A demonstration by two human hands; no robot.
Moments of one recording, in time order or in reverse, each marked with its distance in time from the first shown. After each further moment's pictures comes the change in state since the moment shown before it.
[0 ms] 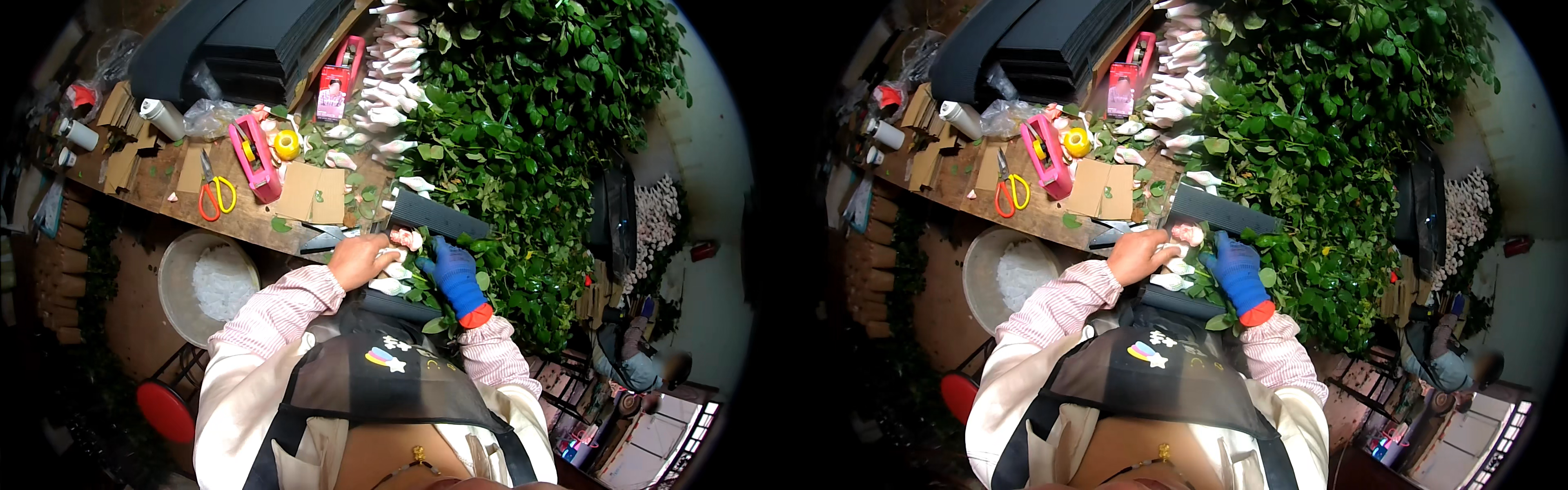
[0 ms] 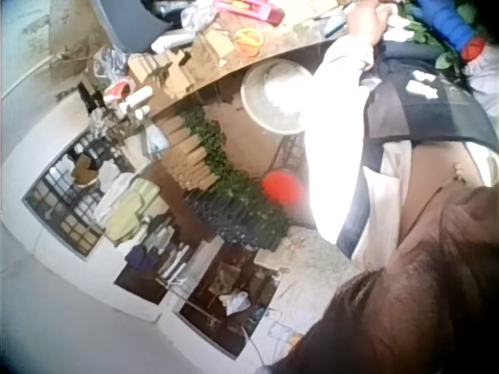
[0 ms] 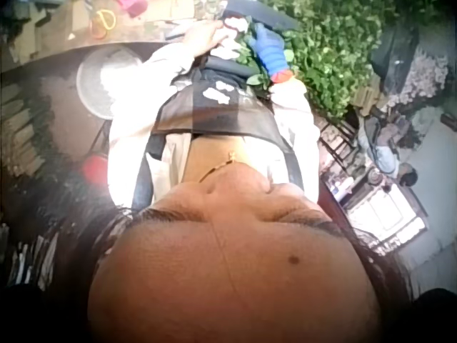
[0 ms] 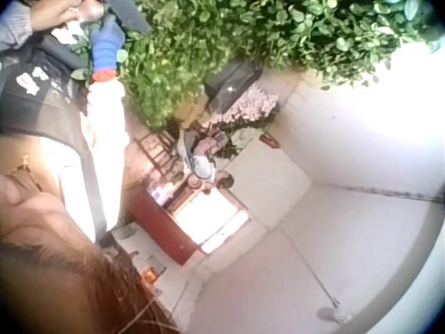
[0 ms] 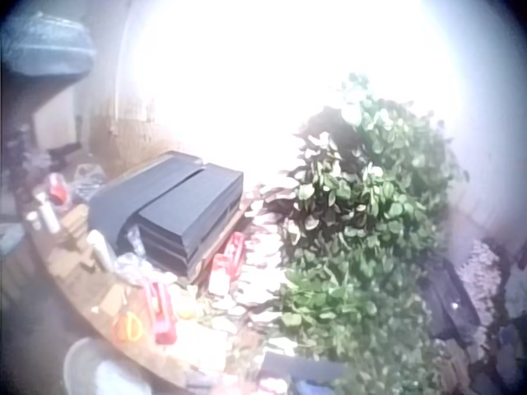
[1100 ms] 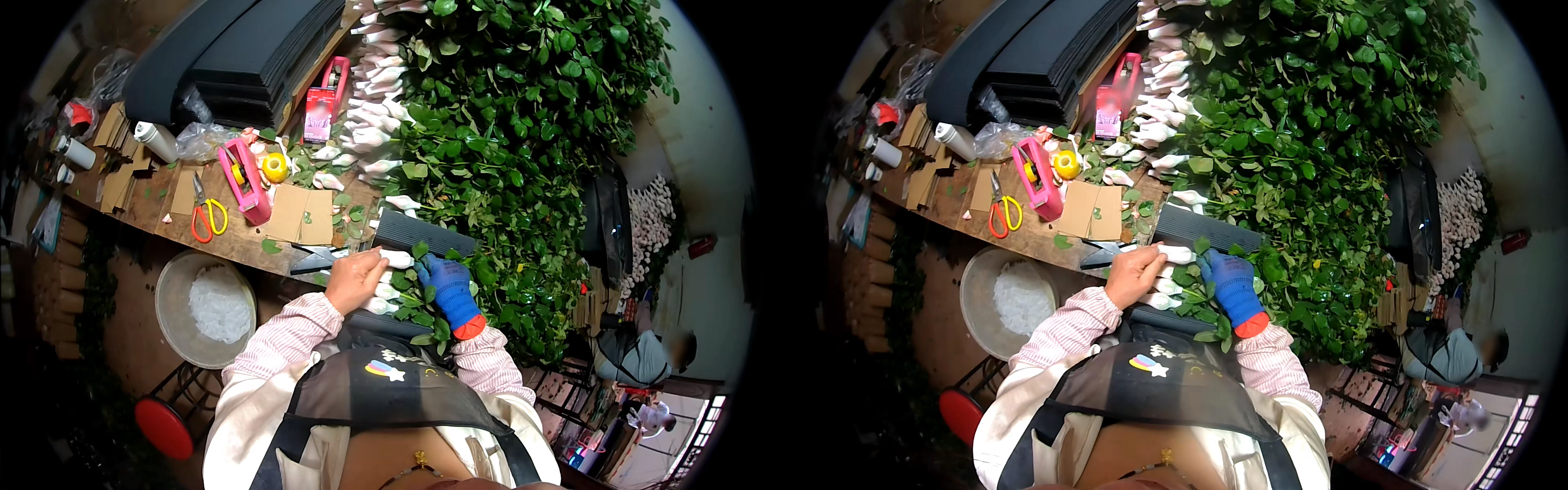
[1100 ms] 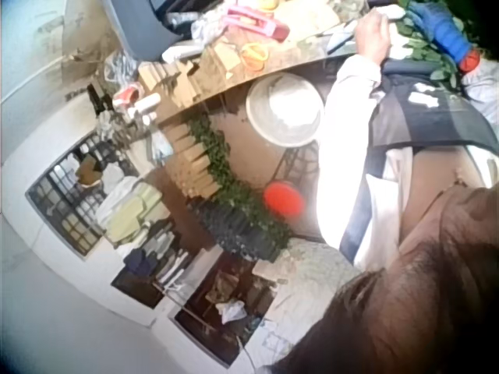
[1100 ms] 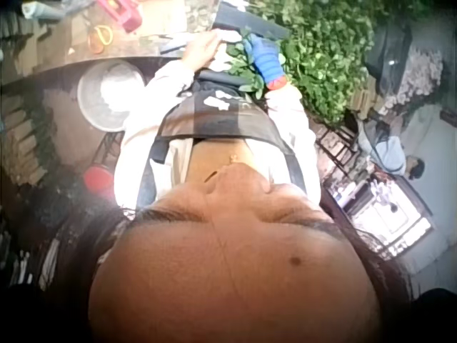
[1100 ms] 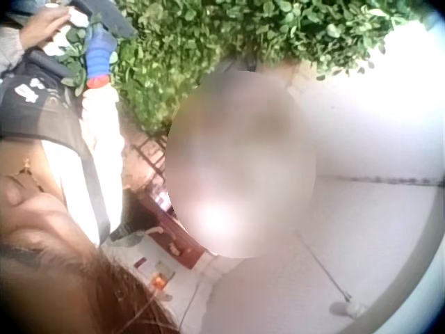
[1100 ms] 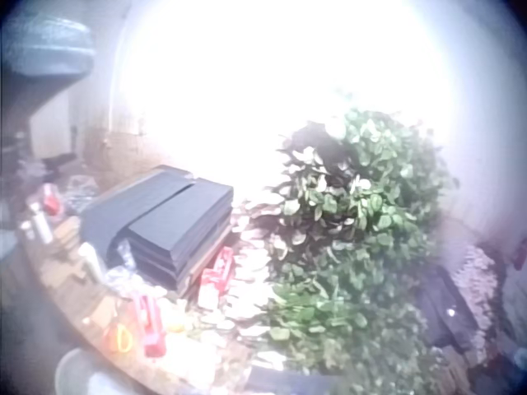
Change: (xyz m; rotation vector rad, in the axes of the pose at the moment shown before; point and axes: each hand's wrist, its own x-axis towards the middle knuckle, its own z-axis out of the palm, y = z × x) left_hand 0.013 0.025 0.019 -0.231 0.456 0.161; right_hand 0.002 0.019 0.002 0.001 0.176 -0.104
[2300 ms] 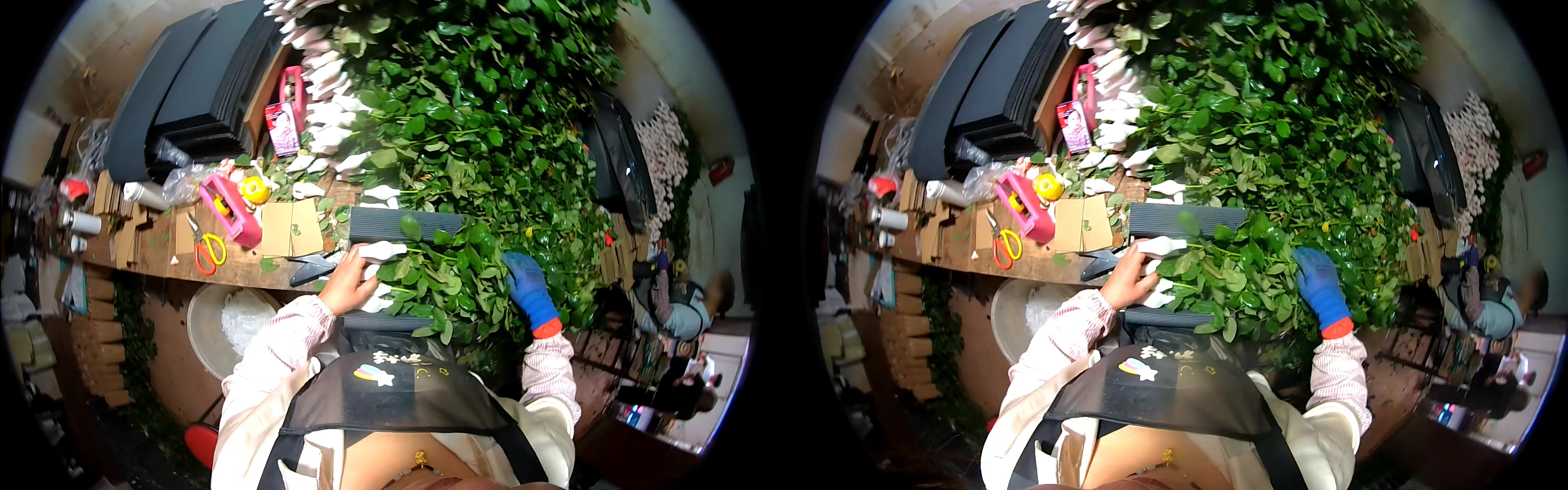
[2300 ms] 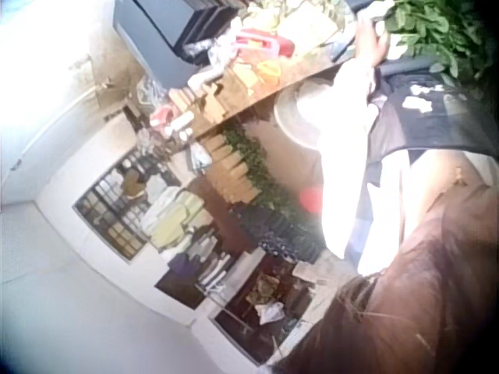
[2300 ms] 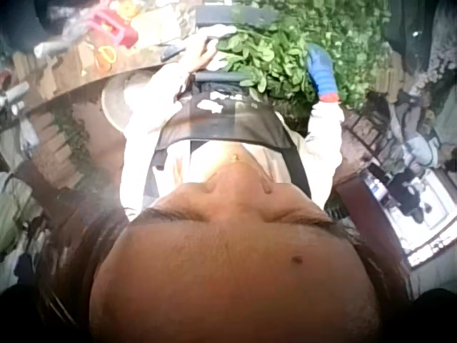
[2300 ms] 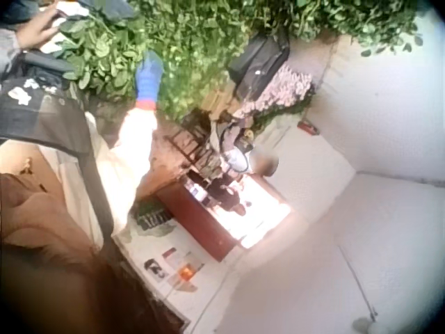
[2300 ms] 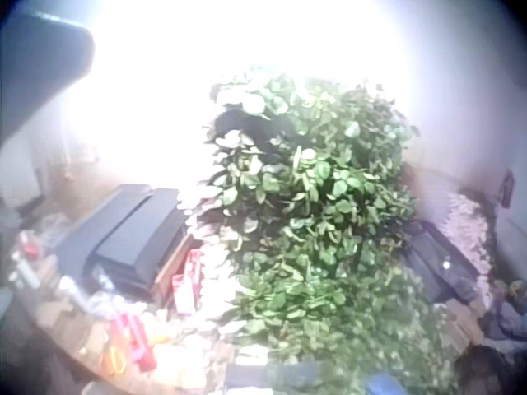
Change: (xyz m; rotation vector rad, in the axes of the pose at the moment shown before) left_hand -0.007 -0.032 0.013 0.014 -0.577 -0.077; right_hand -0.124 0.195 -0.019 -0.036 0.182 -0.037
